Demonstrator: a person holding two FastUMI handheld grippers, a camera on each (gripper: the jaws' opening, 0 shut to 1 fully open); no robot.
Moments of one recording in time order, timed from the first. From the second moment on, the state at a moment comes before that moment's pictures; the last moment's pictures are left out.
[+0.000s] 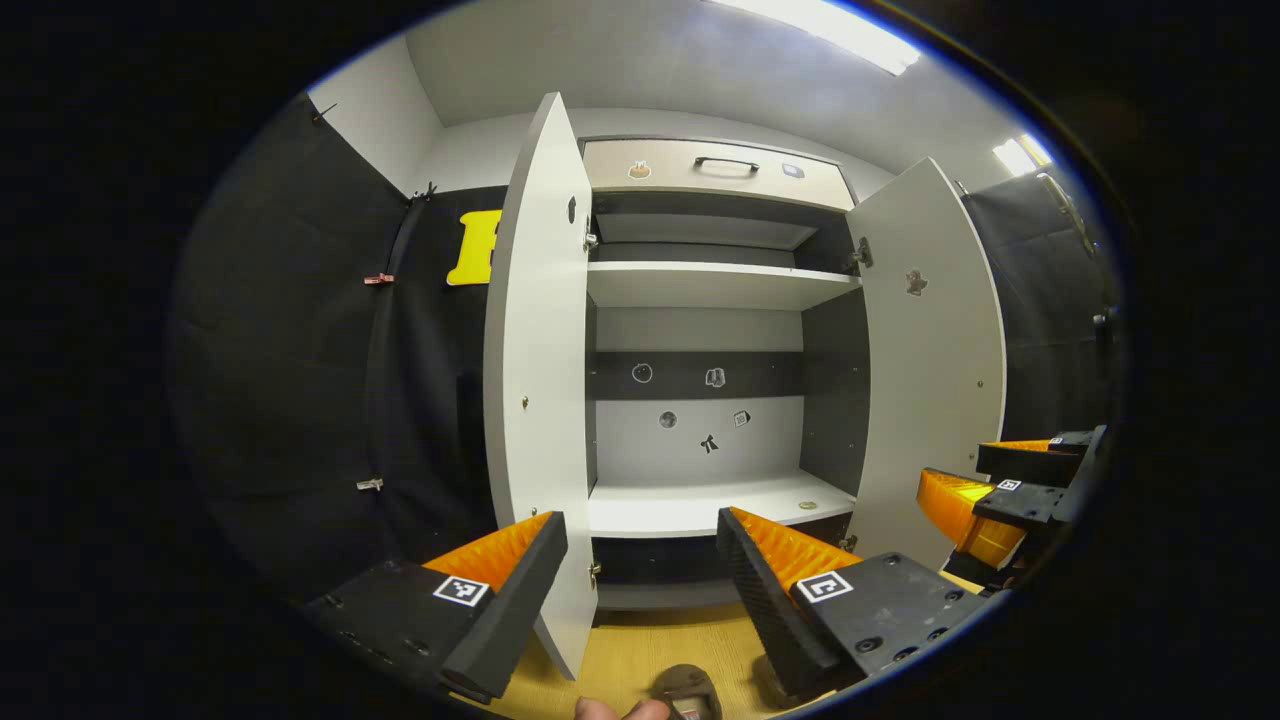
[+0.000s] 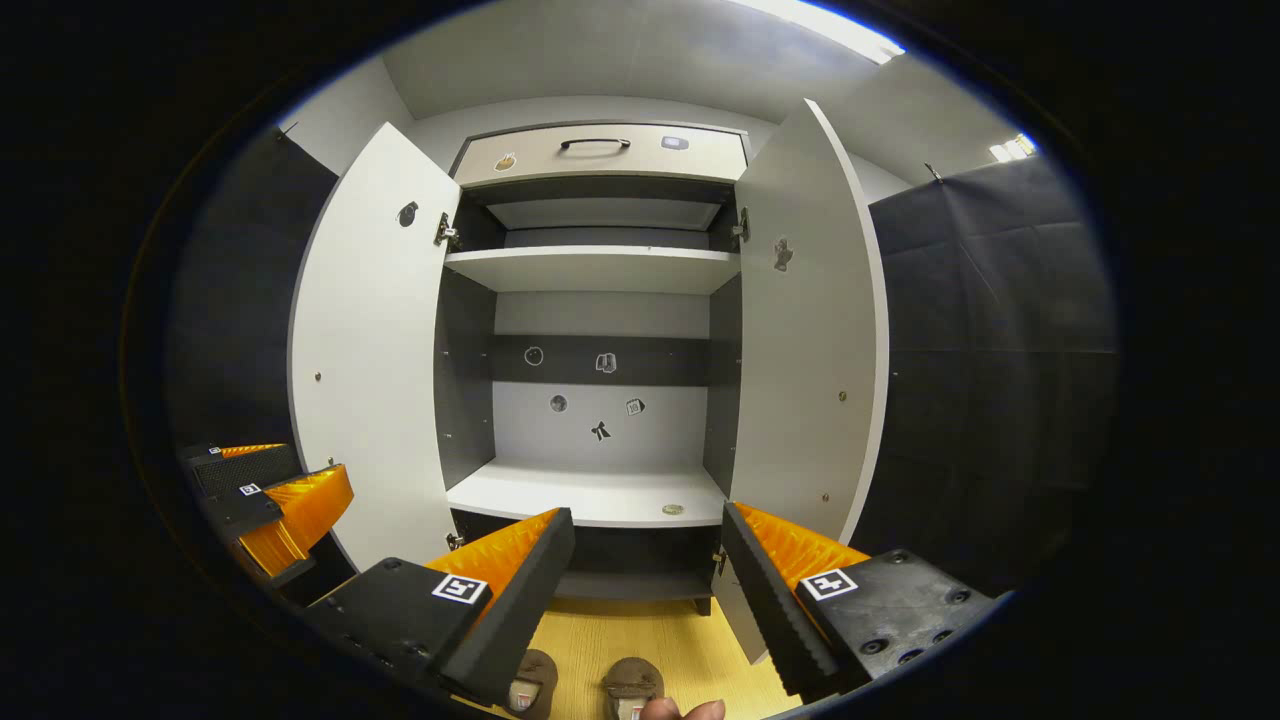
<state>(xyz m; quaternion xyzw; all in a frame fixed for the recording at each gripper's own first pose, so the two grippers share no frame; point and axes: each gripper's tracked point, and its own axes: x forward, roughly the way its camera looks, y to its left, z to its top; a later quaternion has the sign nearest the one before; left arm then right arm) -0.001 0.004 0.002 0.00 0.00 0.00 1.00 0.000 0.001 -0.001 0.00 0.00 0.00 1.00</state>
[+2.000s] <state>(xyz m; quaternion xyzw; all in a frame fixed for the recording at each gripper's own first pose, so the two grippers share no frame) -0.022 0.046 -0.081 0.03 0.08 0.06 0.99 -0.029 0.029 -0.401 0.07 0.36 0.07 0.93</state>
